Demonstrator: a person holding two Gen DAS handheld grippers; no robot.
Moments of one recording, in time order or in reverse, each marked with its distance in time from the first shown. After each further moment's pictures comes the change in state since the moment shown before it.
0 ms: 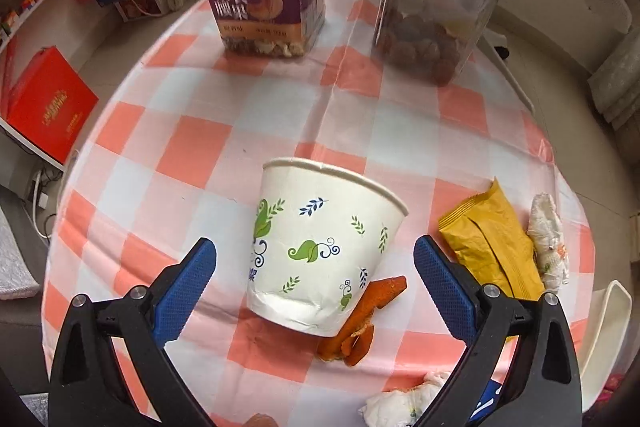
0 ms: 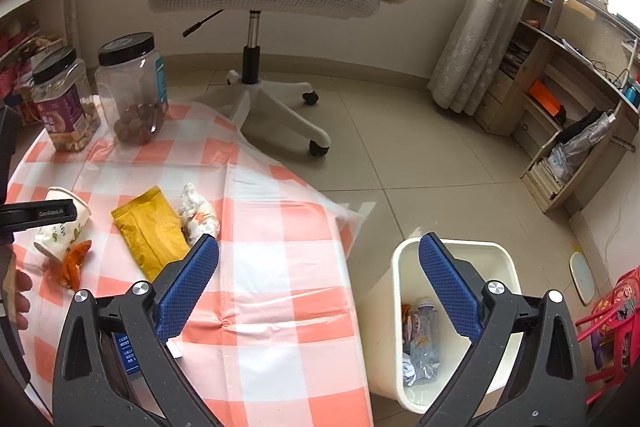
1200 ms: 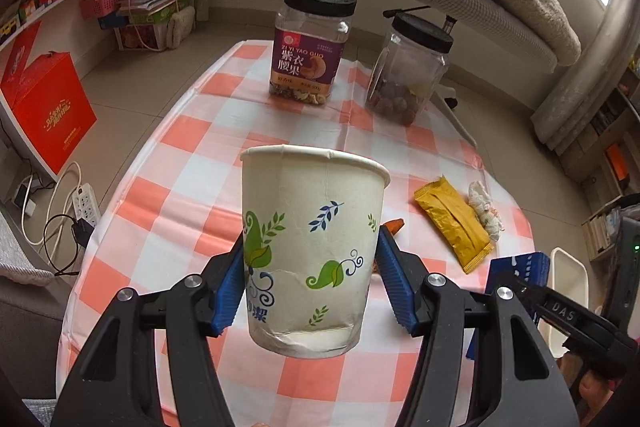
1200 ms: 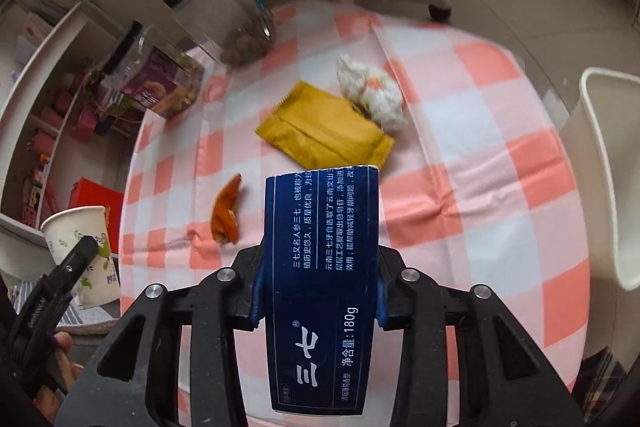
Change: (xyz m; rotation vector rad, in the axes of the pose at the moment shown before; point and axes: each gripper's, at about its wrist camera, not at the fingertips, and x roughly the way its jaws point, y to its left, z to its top) left arm -0.129 0.083 -0.078 -0.003 -0.270 -0.167; right arm 0.020 0.065 -0.032 0.302 0.345 0.519
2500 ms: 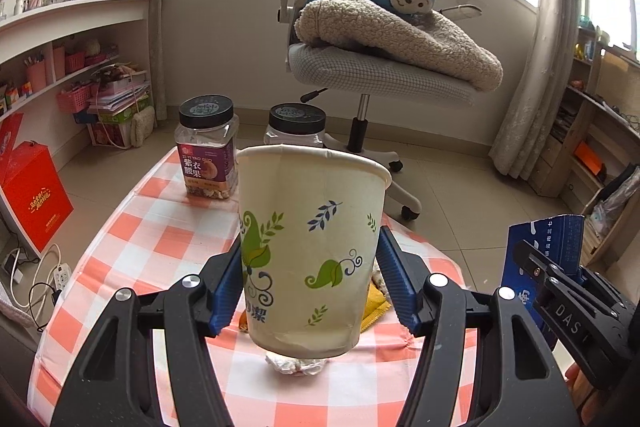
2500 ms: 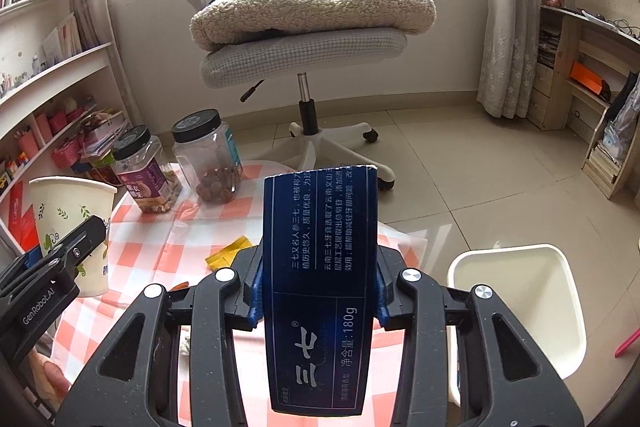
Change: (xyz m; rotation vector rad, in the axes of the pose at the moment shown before) left arm -0.047 -0.138 -0.010 0.152 -0.310 -0.065; right arm -0.122 -0.035 0.021 -0.225 -0.491 -0.194
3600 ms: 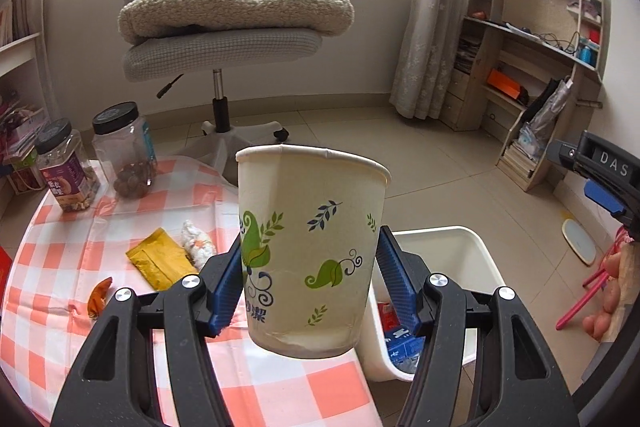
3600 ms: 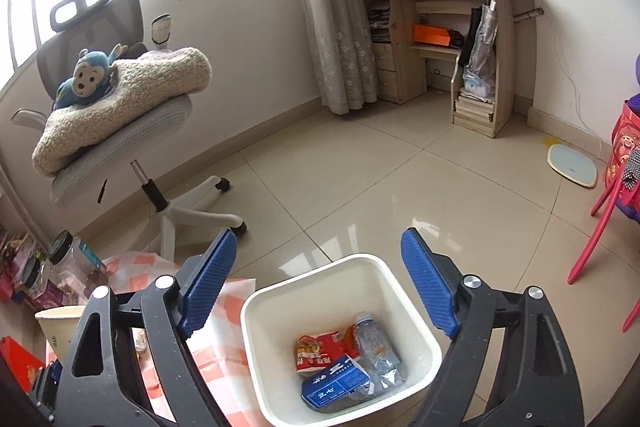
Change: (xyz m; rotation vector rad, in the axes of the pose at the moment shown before) left arm 0.003 -0.200 -0.048 0.253 0.078 -0.268; right arm -0.075 -0.227 0.001 0.387 -0.115 -0.371
